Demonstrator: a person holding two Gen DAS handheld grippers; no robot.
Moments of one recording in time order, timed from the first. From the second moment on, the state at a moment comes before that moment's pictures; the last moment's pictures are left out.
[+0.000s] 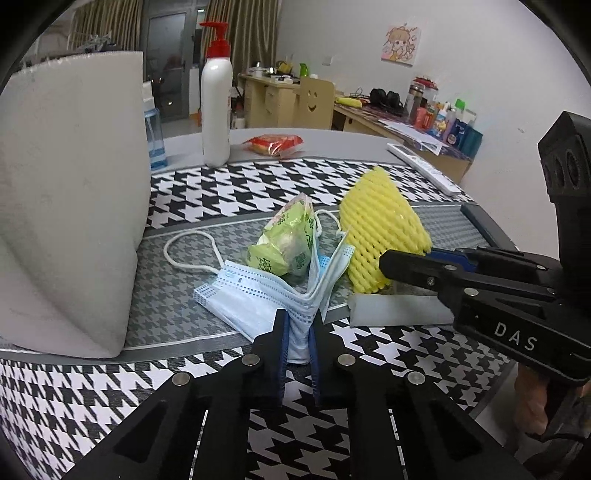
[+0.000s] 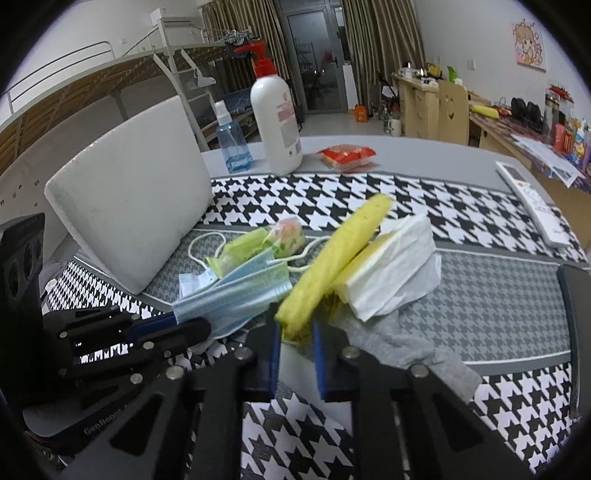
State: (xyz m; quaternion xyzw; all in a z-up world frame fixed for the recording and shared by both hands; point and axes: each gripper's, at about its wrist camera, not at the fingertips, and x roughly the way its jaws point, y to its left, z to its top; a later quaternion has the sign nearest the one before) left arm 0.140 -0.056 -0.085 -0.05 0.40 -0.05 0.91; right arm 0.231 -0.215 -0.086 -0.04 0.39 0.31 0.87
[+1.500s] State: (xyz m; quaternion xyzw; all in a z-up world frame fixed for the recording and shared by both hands) left arm 0.107 -0.040 0.014 0.01 0.24 -0.05 0.97; right arm 0.182 -0.238 -0.013 -0.02 0.25 0.29 0.92
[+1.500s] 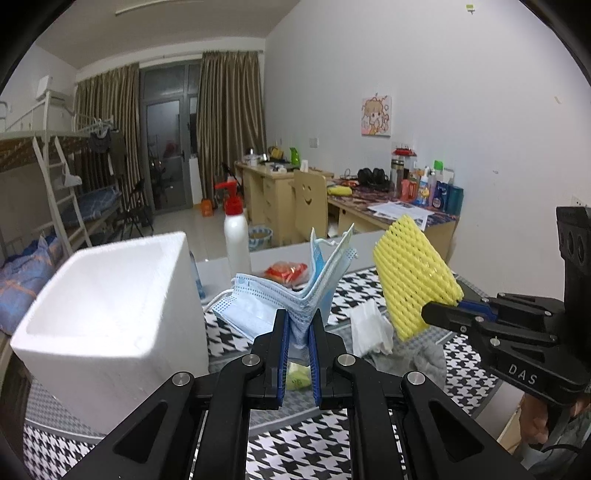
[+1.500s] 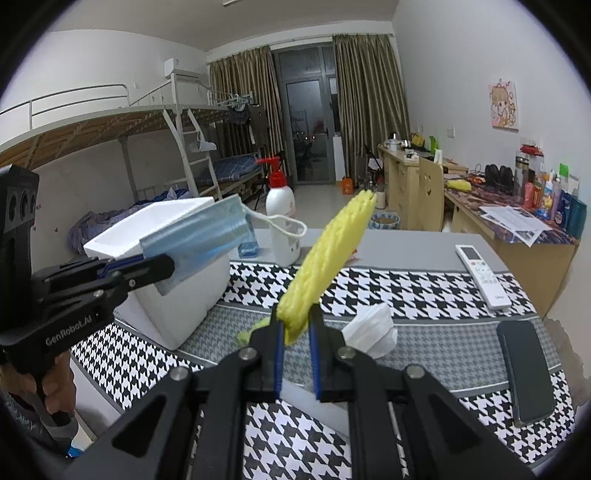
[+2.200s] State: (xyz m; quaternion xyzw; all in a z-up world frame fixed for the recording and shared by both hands) left arm 0.108 -0.021 0.046 0.01 0.18 -0.02 0.98; right arm 0.185 -0.214 0.028 -0.02 0.20 0.30 0.93
